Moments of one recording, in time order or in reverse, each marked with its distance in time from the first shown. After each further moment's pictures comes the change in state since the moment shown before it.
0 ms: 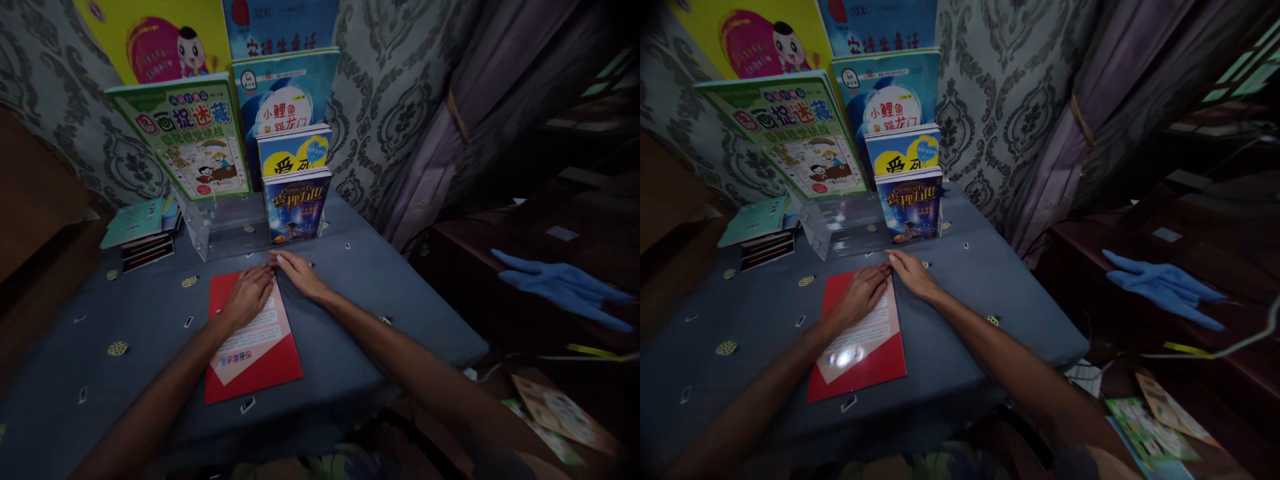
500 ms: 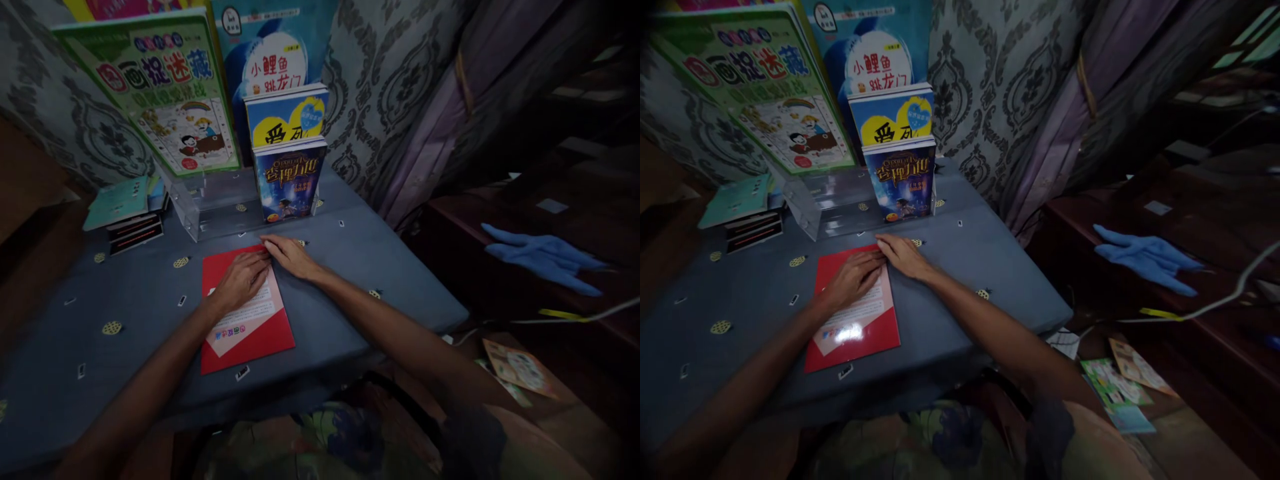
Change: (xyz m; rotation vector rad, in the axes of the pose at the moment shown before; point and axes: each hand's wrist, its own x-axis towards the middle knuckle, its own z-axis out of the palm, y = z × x) left_hand -0.007 0.007 -0.010 -0.050 -0.053 0.093; right_hand -0.006 -0.008 0.001 -0.250 -0.095 -0.076
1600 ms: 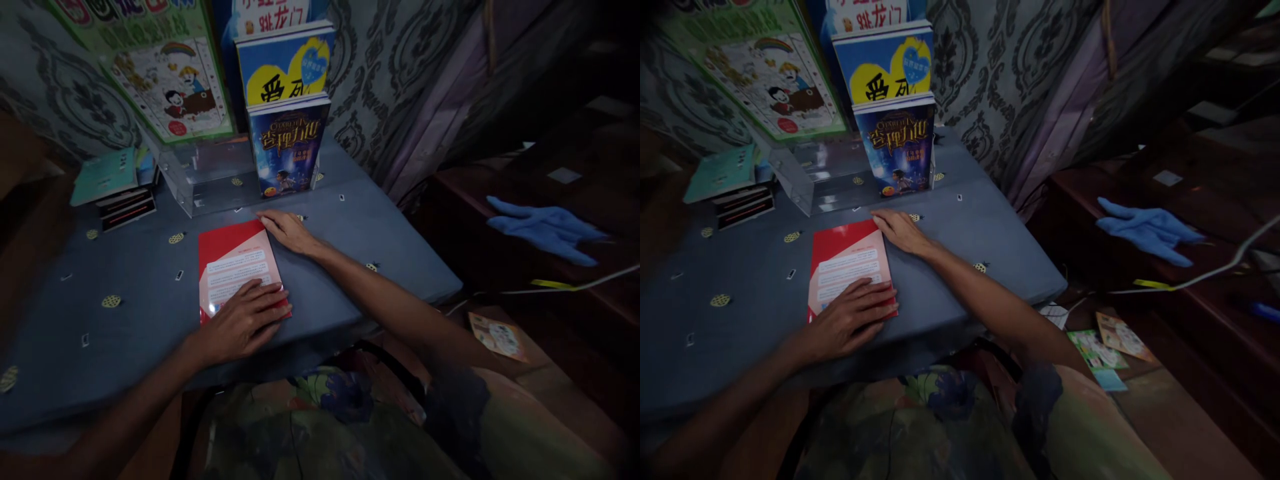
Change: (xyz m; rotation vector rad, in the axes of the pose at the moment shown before) left_hand -0.077 0.088 -0.021 -0.126 -0.227 0.155; right_hand -0.001 0.002 0.001 -0.020 -0.024 -0.012
